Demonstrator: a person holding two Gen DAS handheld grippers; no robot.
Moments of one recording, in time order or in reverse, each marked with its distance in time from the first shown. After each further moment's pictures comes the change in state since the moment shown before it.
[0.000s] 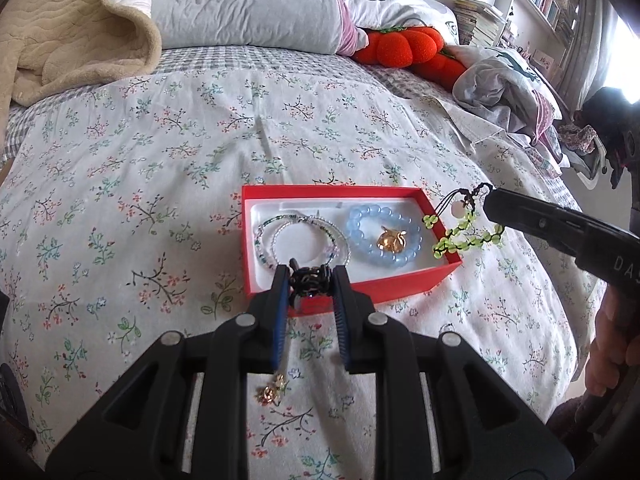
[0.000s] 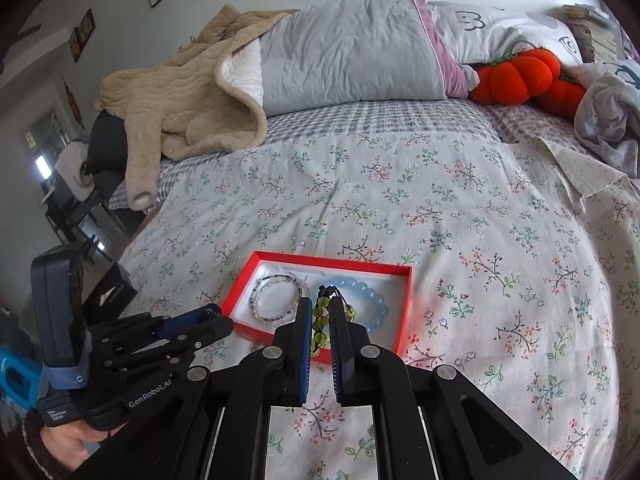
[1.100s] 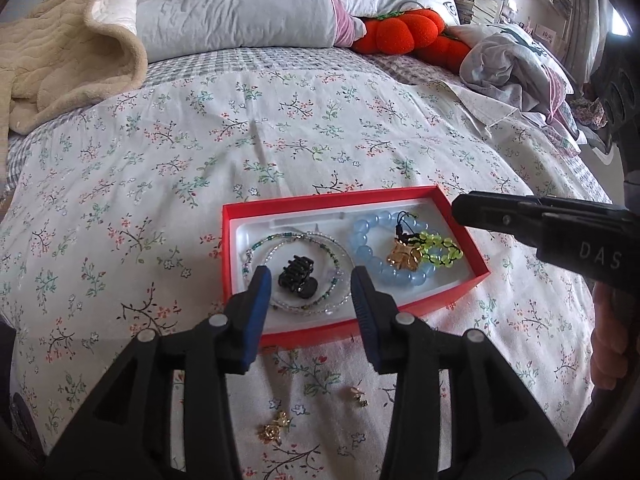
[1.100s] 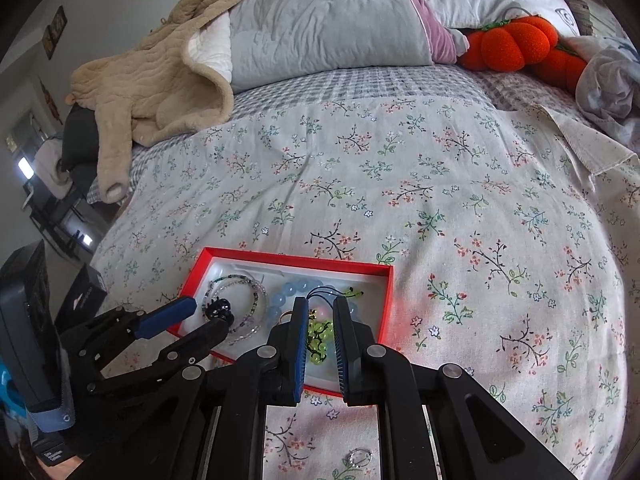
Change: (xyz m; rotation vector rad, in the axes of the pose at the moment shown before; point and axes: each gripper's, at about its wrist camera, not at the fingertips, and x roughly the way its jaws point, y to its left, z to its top) left arm 0.024 -0.015 0.010 0.075 0.011 0.078; right arm 0.047 -0.028 0.007 0.045 0.107 -0.048
